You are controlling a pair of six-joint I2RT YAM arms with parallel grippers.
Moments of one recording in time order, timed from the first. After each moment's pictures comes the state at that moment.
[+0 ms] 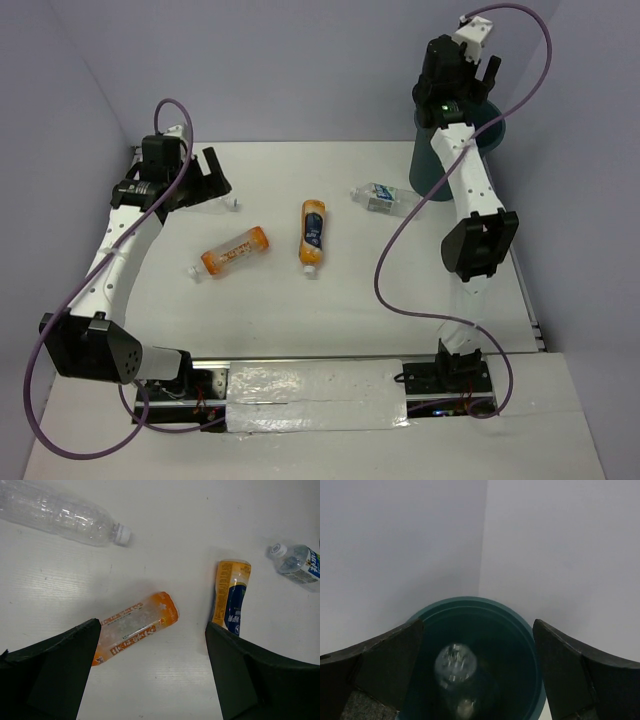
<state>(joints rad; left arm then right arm) -0.10 1.35 1.38 -0.69 0.04 -0.40 0.15 2.08 2.27 -0.18 1.02 -0.06</state>
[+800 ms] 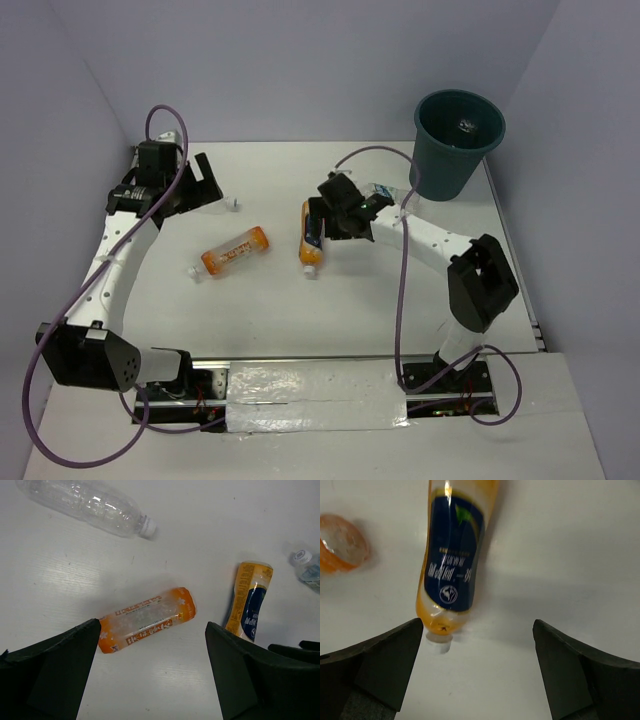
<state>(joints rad) -0.09 1.32 1.37 -0.75 -0.04 -0.42 0.67 1.70 1.35 -0.53 0.23 0.52</state>
